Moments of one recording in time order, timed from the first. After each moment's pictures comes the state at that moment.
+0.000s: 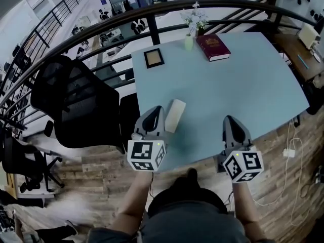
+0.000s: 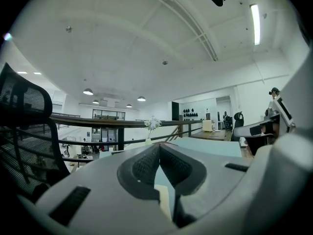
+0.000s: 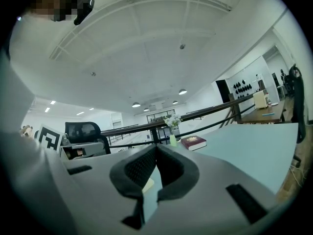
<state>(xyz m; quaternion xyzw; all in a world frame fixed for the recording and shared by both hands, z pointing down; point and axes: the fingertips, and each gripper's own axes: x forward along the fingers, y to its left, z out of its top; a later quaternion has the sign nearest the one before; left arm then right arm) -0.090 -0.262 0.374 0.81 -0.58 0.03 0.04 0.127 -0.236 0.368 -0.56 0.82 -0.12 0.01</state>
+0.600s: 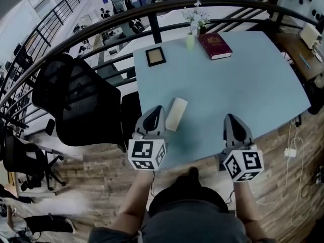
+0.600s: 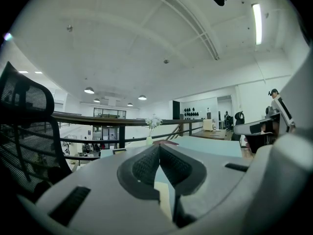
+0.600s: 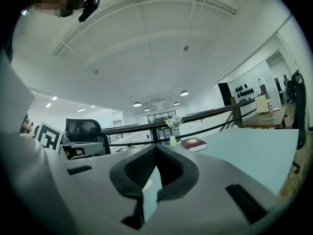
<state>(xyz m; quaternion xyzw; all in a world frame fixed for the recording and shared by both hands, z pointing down) -0.095 -0.257 0.380 0.81 -0.58 0.03 0.04 0.123 -0.234 0.365 -0.55 0.83 -0.10 0.00</state>
